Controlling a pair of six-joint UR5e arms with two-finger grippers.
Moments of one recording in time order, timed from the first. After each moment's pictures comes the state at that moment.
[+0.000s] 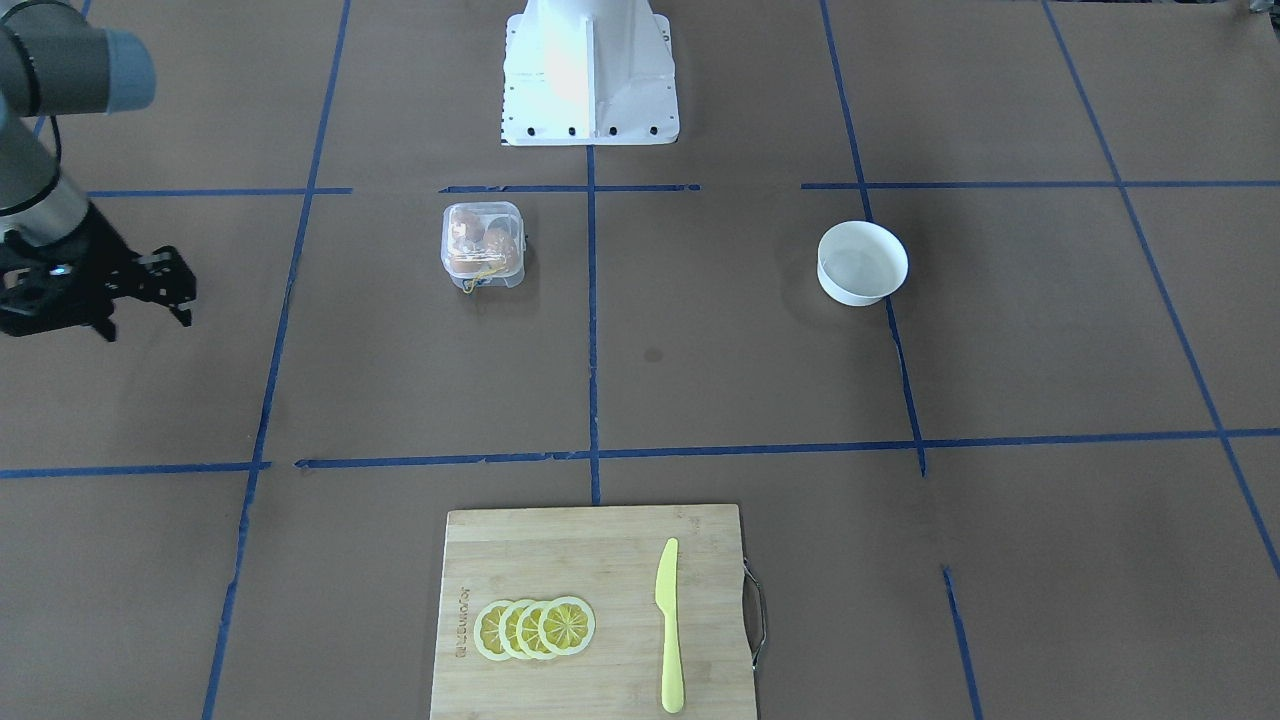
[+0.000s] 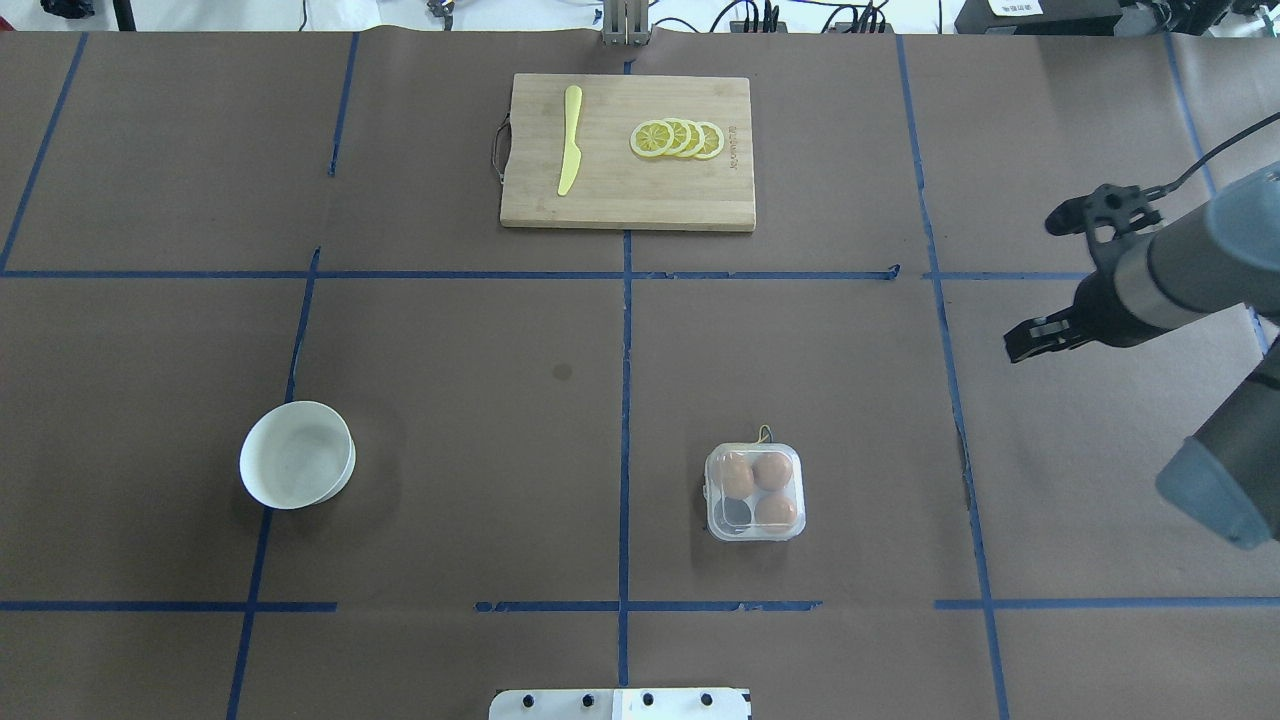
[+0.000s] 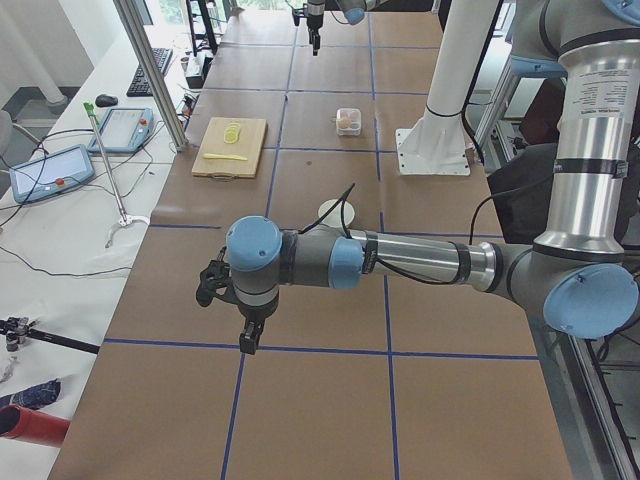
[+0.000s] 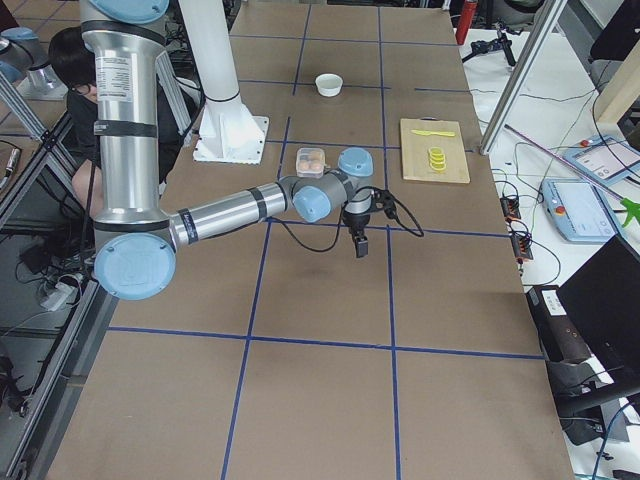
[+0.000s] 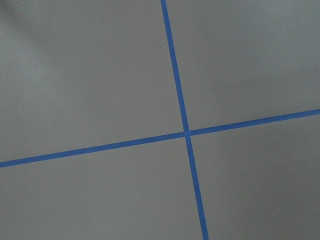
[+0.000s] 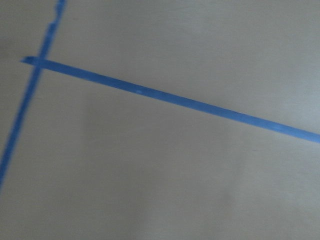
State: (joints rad) left arm -1.68 -1.60 -1.66 -1.53 -2.36 0.19; right arm 1.09 -1.60 1.81 -1.33 2.11 0.41
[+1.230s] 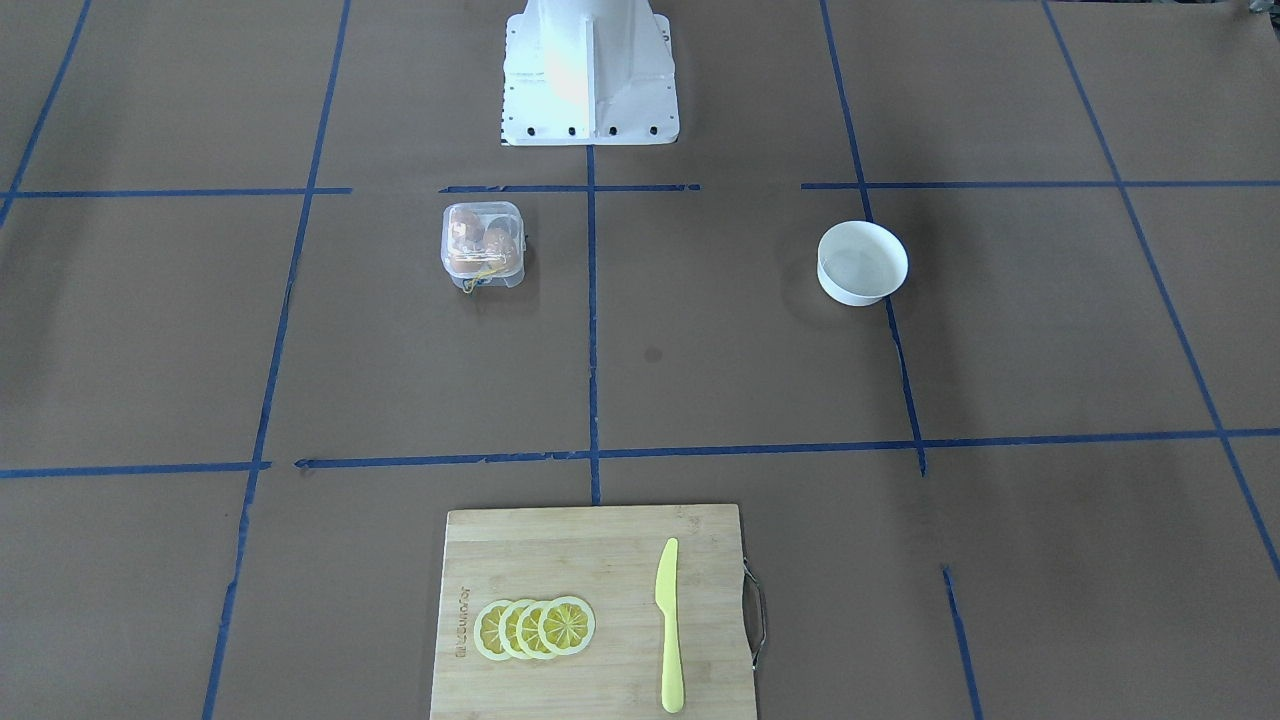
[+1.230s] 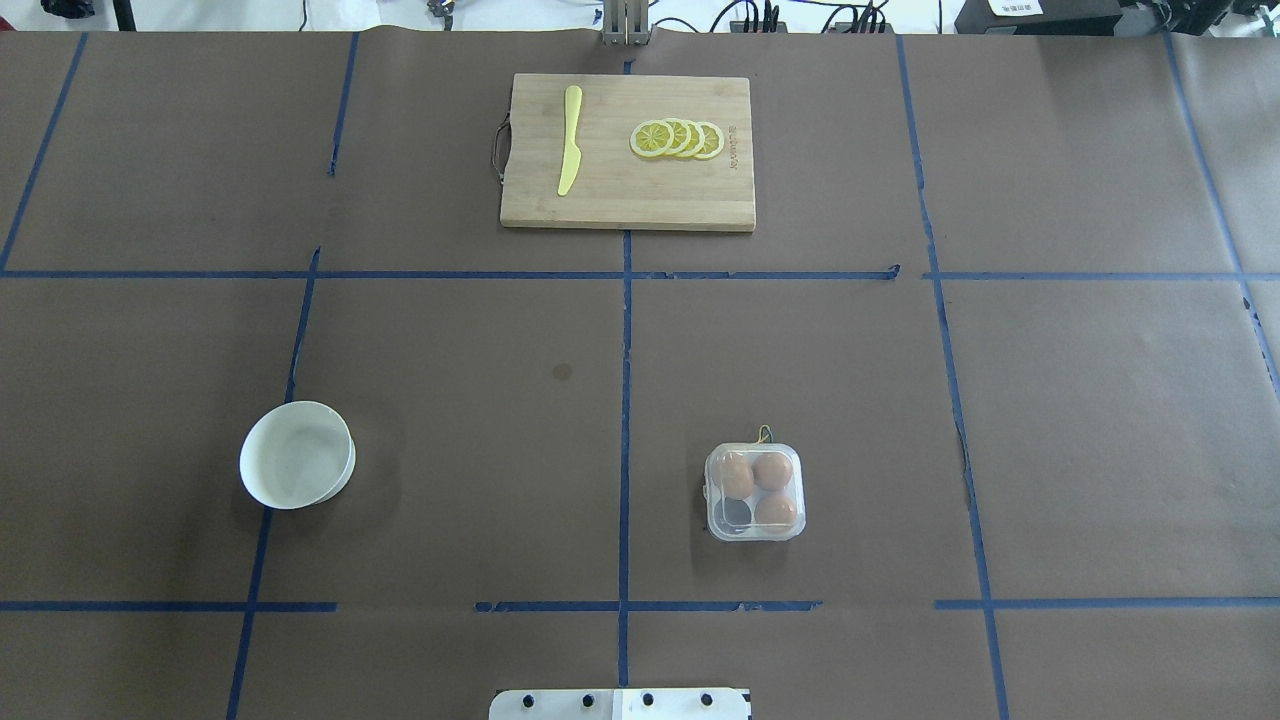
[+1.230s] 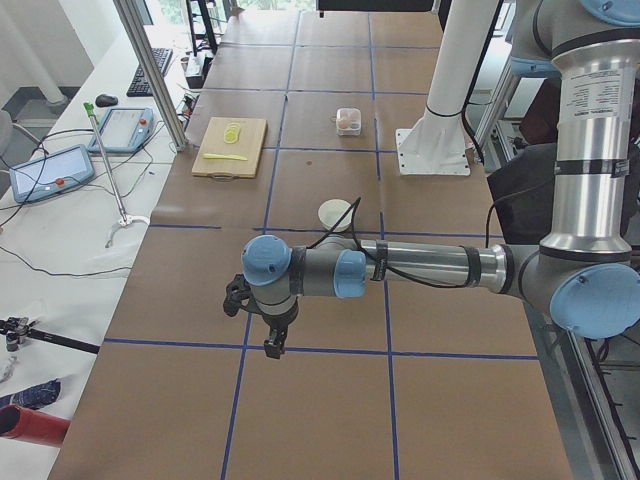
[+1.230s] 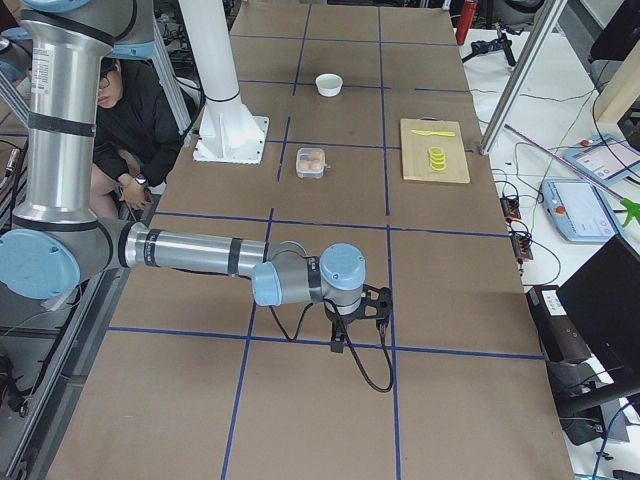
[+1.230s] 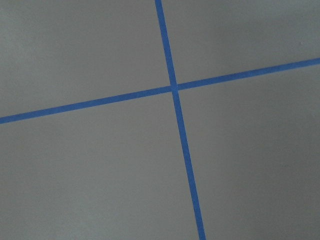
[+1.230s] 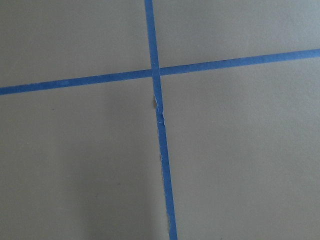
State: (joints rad) left arm -1.55 -1.51 -1.66 -1.54 -2.36 0.19; right arm 1.50 -1.72 1.63 -1.34 2.36 0.27
